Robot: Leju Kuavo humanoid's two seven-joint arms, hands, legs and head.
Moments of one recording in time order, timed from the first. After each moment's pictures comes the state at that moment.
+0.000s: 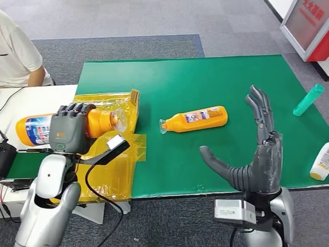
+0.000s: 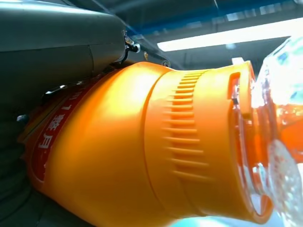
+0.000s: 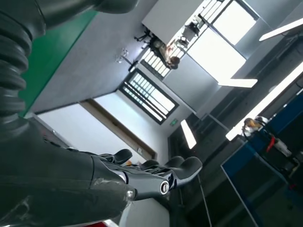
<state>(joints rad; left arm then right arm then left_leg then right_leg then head) -0.21 -0.04 -0.29 -1.67 -1.55 0.10 0.11 0.04 0.18 0.25 -2.17 0.83 -0.20 -0.31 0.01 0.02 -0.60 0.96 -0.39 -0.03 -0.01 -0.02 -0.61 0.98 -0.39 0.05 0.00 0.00</state>
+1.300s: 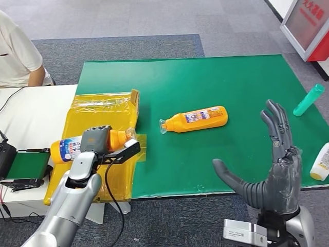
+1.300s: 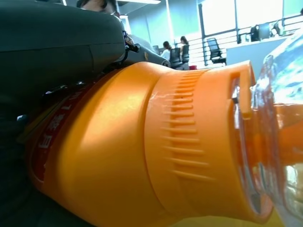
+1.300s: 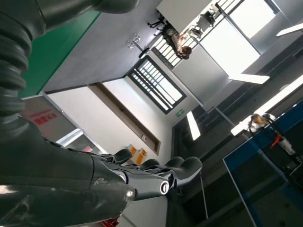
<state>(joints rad) -0.39 -0.14 -0.19 -1.05 -1.55 0.05 0.18 0.15 0.15 0.20 -2.28 0.88 -0.18 -0.32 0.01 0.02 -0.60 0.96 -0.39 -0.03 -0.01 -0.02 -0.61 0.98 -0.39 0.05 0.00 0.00</state>
